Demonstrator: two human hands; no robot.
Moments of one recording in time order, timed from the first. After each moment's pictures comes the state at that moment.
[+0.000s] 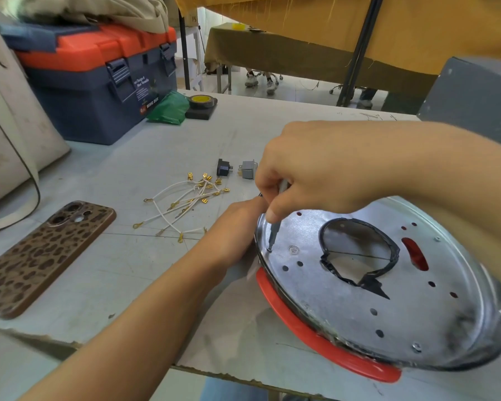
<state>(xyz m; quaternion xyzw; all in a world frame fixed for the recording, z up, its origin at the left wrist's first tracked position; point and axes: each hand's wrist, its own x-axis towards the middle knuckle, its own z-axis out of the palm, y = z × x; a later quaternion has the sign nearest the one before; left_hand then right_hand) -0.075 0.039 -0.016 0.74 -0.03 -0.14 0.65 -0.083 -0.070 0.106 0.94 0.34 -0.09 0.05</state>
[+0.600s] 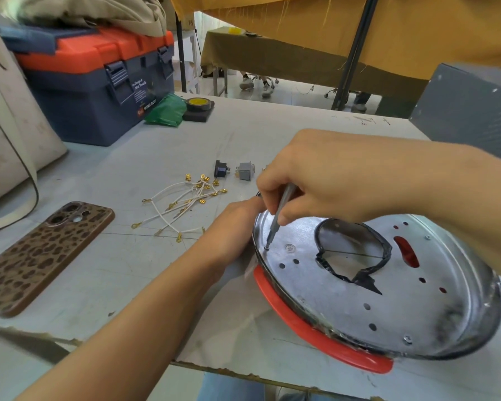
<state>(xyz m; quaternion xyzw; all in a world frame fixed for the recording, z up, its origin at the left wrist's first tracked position) -0.075 0.040 -0.018 0.75 -0.06 -0.15 0.64 -0.093 -0.080 0.103 0.93 0.35 -0.07 0.02</state>
